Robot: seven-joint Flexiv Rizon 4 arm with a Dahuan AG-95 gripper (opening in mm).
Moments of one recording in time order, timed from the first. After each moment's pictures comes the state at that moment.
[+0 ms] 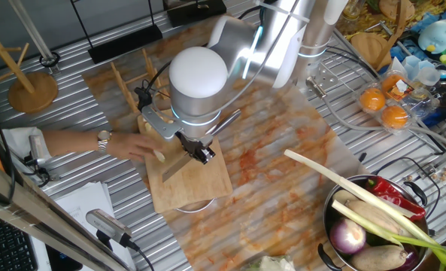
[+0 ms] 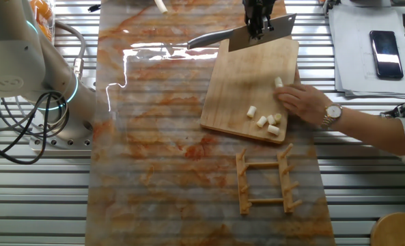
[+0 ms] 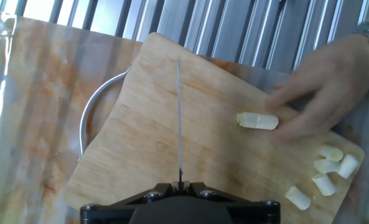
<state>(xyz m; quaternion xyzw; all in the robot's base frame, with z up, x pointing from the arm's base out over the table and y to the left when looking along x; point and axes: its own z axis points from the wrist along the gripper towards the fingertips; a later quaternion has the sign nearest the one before) 0.491 0.170 0.116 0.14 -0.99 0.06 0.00</state>
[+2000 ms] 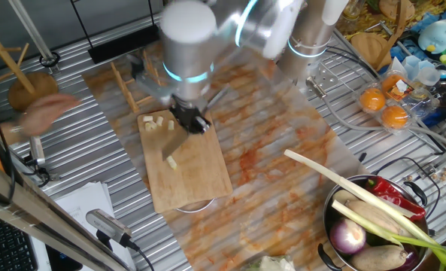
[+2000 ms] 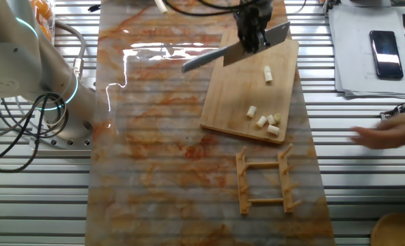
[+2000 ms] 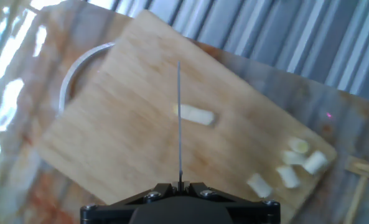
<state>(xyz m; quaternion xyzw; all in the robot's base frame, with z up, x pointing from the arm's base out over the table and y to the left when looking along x) 0.479 0.100 0.135 0.20 -0.98 0.02 -0.02</state>
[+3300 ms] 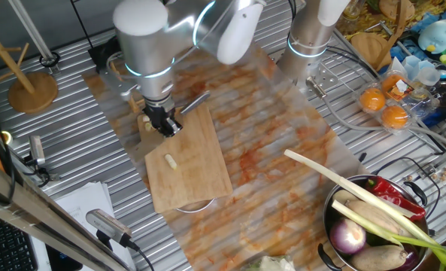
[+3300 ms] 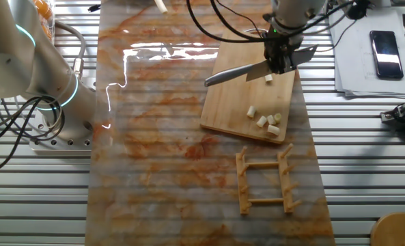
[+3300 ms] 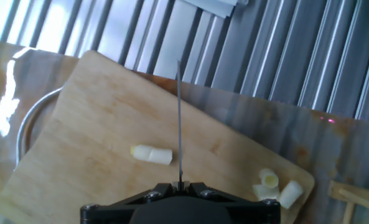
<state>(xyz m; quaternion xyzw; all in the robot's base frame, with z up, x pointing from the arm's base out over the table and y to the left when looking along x) 0.538 0.074 0.114 0.15 -0.99 -0.01 -0.01</state>
